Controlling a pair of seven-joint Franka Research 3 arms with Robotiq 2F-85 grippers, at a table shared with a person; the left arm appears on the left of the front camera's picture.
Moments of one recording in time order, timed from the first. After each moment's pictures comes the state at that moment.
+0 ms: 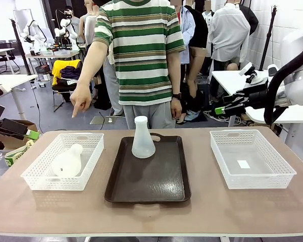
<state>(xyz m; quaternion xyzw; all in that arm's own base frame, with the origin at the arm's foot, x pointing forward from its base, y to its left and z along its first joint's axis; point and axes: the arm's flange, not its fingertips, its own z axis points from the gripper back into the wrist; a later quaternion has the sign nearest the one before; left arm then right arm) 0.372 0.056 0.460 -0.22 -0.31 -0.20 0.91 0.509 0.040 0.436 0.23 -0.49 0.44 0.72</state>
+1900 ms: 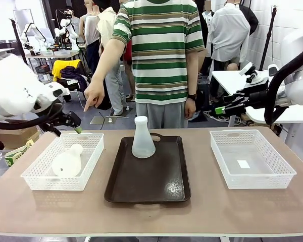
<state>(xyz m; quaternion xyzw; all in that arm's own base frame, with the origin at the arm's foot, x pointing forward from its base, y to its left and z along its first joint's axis) 0.539 -0.055 0.414 -0.07 -0.18 0.00 0.98 0.509 0.039 0.436 0.23 -0.49 0.44 0.72</state>
